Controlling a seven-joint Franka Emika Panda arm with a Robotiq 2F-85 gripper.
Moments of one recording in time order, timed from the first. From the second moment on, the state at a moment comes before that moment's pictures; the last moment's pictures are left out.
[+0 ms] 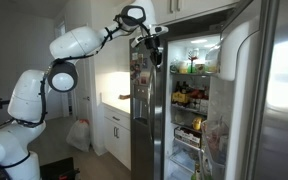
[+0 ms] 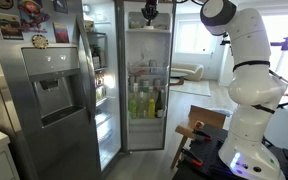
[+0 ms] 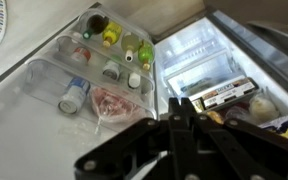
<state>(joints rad) -0.48 0.41 0.46 -0.66 -0.28 1.31 0.10</state>
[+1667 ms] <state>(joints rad) -0.47 0.38 0.51 -0.67 -0.25 1.07 0.06</state>
